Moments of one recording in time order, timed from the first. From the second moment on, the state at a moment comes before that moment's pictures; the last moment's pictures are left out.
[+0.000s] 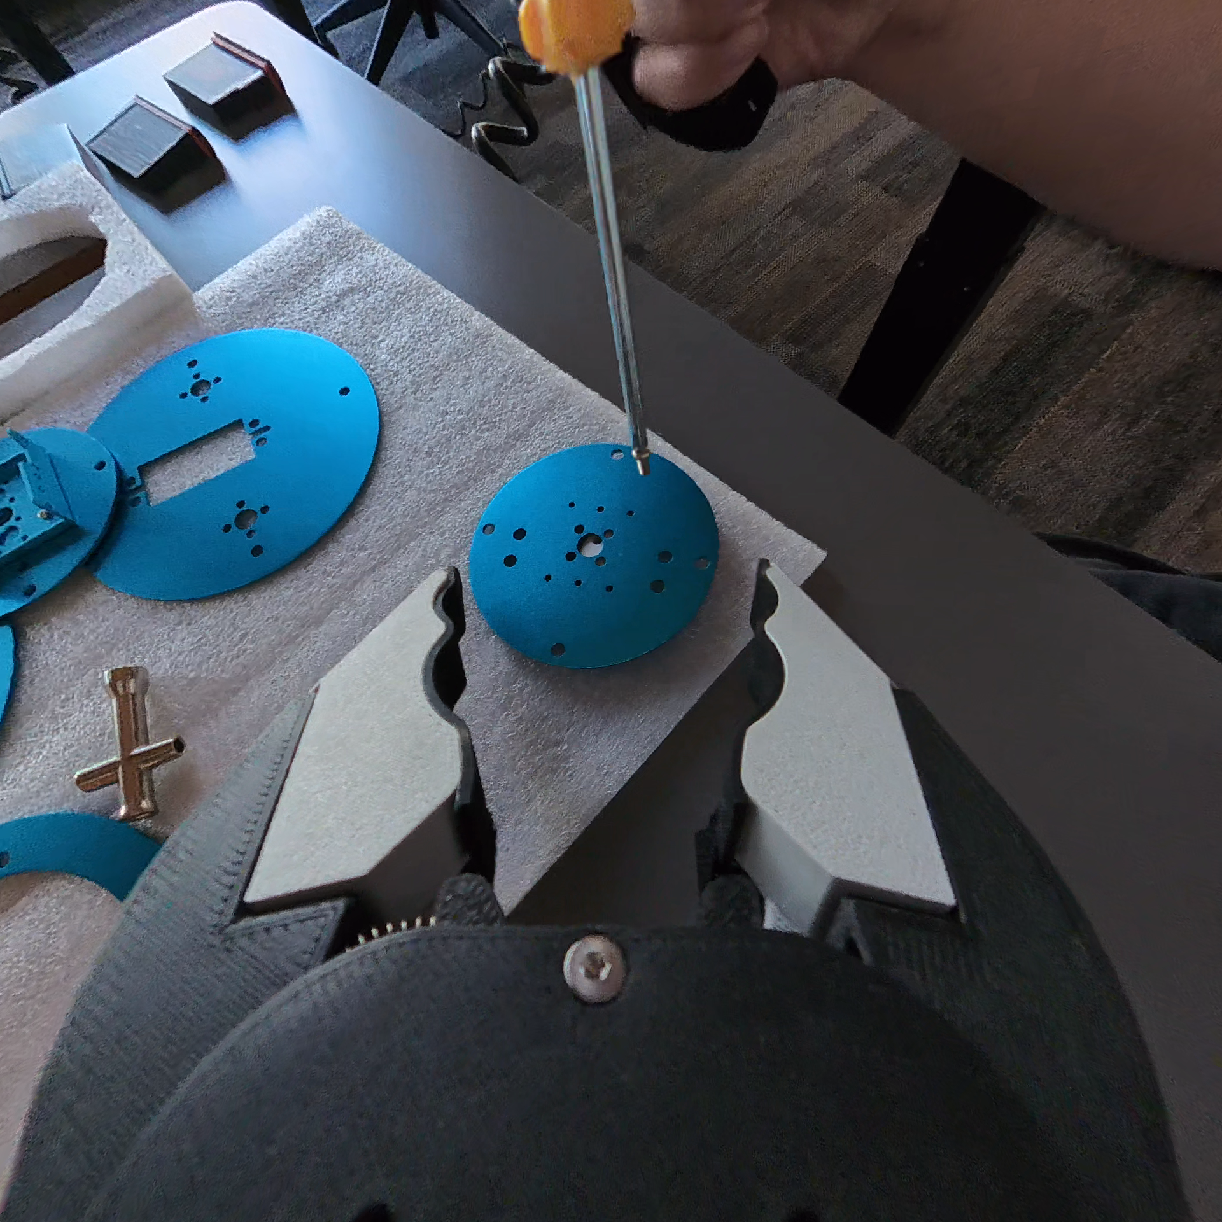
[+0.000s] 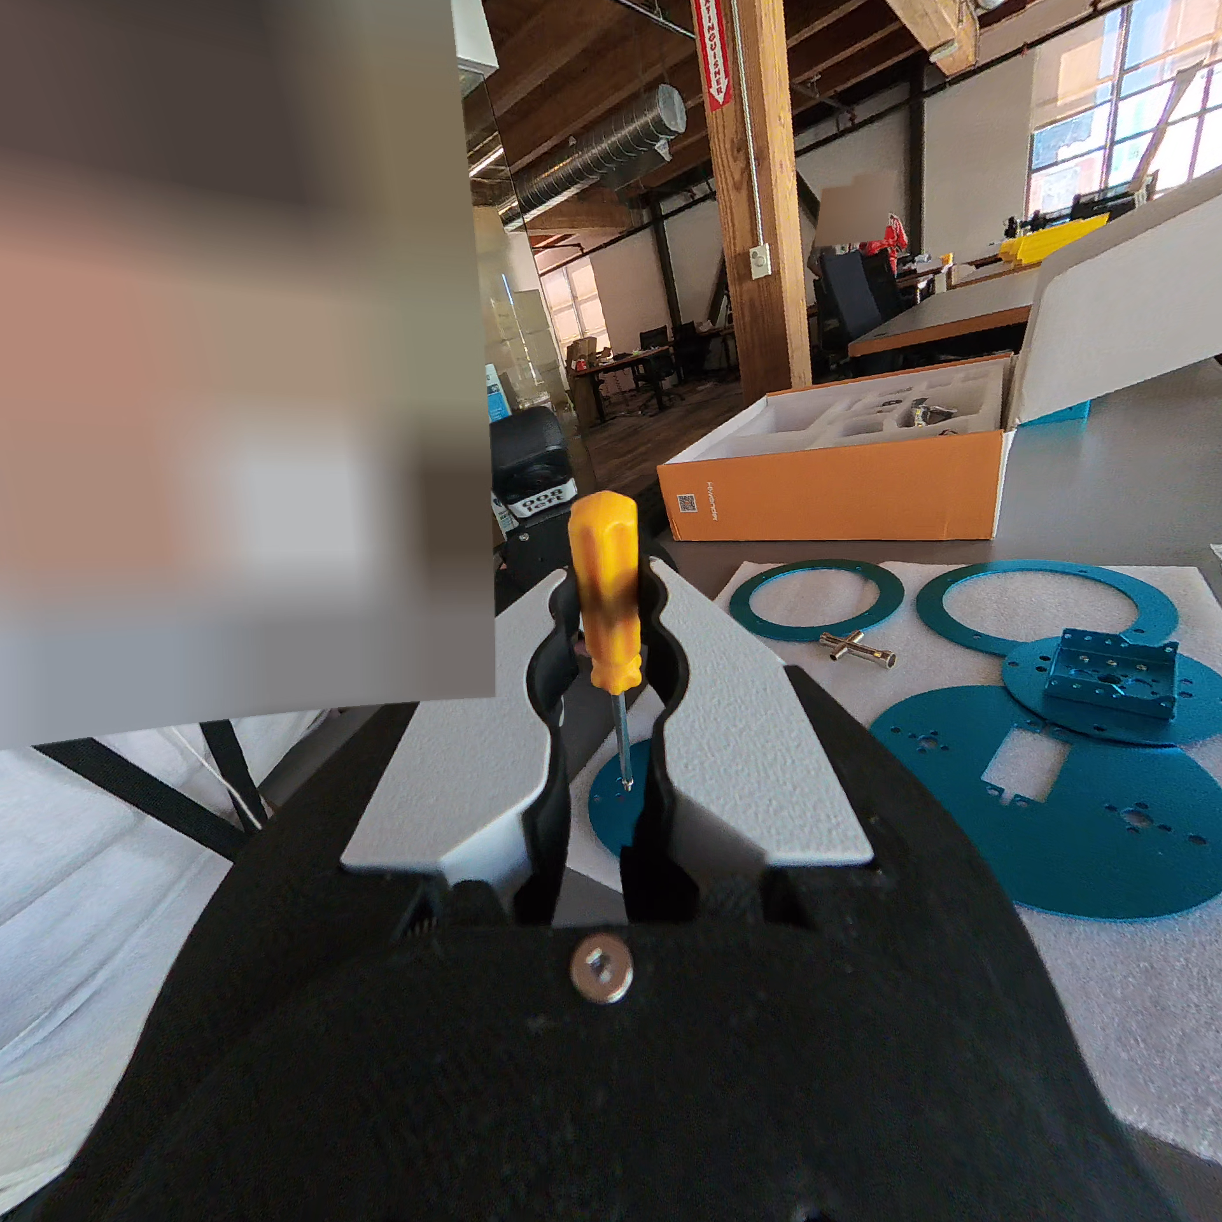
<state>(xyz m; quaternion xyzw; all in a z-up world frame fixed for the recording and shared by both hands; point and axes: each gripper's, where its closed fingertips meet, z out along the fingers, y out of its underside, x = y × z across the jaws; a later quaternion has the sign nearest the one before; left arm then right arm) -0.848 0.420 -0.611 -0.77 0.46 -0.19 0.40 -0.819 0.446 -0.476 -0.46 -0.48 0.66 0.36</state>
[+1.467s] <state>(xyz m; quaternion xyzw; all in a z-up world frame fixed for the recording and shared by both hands) -0.851 0.416 -0.620 -0.75 0.51 -0.21 0.37 -0.833 0.437 -0.486 -0.47 -0.51 0.63 0.36</state>
